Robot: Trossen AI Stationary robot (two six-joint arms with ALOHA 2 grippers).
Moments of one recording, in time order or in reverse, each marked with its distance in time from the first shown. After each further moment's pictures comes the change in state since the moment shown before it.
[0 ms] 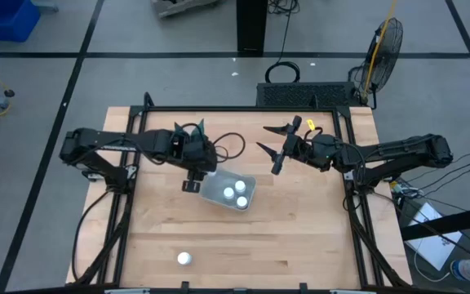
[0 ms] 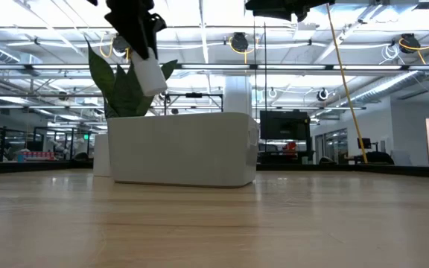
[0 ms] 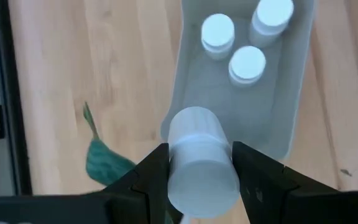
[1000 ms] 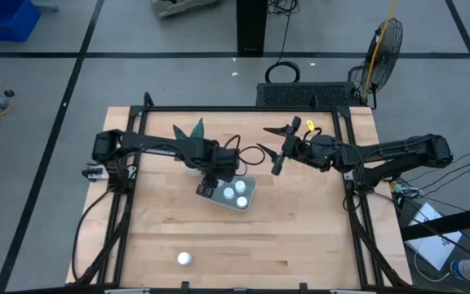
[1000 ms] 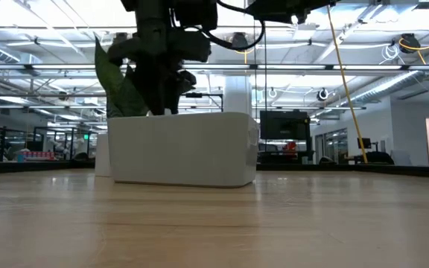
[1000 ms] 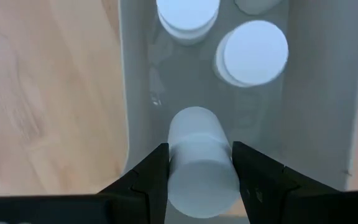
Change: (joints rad) left arm 0.068 0.299 0.000 0.096 0.155 0.191; right arm 0.000 0.000 0.000 -0.038 0.001 0.007
